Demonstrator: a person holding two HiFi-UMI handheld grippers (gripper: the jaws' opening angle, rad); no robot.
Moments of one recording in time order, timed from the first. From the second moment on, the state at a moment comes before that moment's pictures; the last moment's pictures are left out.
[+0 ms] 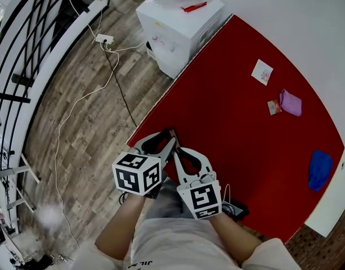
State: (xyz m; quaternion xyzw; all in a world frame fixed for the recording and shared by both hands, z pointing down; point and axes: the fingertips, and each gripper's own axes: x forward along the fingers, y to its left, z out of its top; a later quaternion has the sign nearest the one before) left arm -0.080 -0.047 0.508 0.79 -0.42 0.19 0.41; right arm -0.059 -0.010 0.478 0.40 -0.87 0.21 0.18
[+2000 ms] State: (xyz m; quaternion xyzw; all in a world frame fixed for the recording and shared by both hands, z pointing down) left arm -0.096 -0.035 0.621 0.77 -0.40 0.23 0.45; right arm -0.008 0.034 0.637 0.28 -0.80 -0.04 0.52
